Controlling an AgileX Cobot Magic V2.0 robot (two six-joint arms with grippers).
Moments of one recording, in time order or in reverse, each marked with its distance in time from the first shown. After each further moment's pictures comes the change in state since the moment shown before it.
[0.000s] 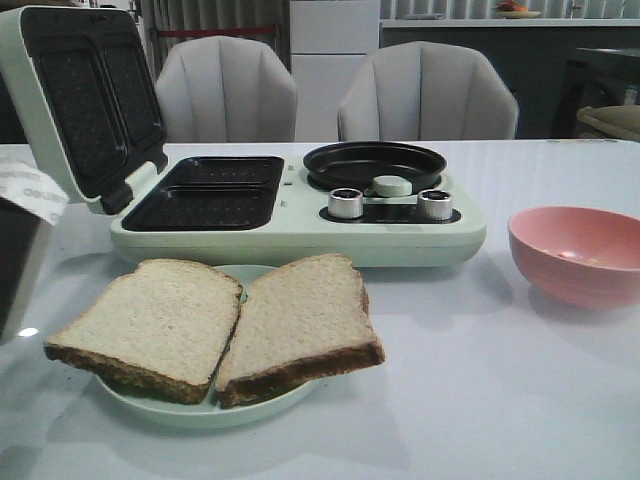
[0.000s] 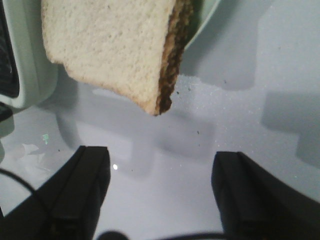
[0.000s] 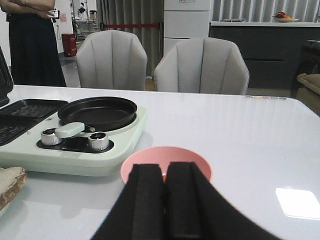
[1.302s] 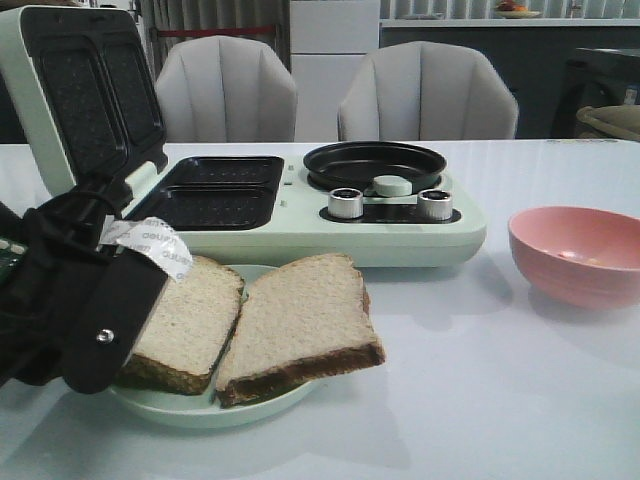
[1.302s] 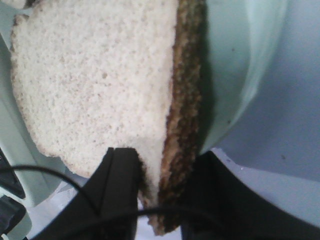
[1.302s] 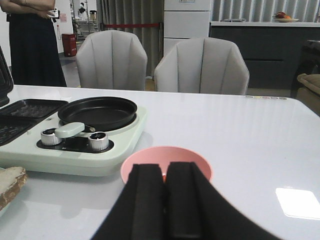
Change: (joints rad) left arm 0.030 0.274 -0.159 0.226 -0.047 -0.002; right arm 0.000 0.000 0.000 0.000 0.000 0.000
